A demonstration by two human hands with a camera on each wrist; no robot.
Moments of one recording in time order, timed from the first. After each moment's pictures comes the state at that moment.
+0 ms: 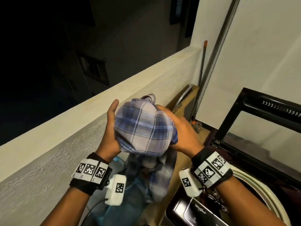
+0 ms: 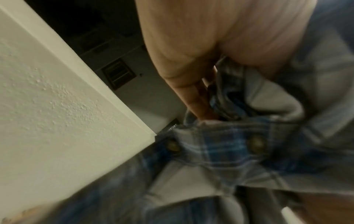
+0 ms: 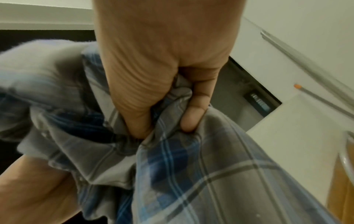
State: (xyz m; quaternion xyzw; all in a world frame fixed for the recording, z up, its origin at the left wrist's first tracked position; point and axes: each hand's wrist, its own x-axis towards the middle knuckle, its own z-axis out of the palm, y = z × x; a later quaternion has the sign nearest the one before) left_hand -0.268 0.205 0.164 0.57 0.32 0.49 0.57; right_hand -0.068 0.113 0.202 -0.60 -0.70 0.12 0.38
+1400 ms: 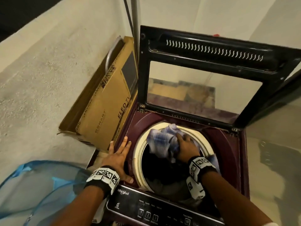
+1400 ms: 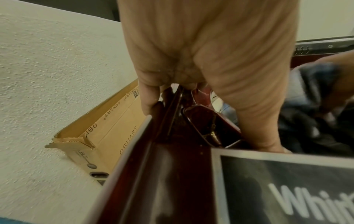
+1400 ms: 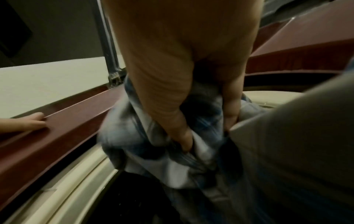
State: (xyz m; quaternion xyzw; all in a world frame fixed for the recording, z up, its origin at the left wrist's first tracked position) left_hand 0.006 0.101 -0.069 0.85 0.31 -0.37 0.20; right_hand 0.246 -0.088 -0.113 -0.89 -0.34 0.30 0.04
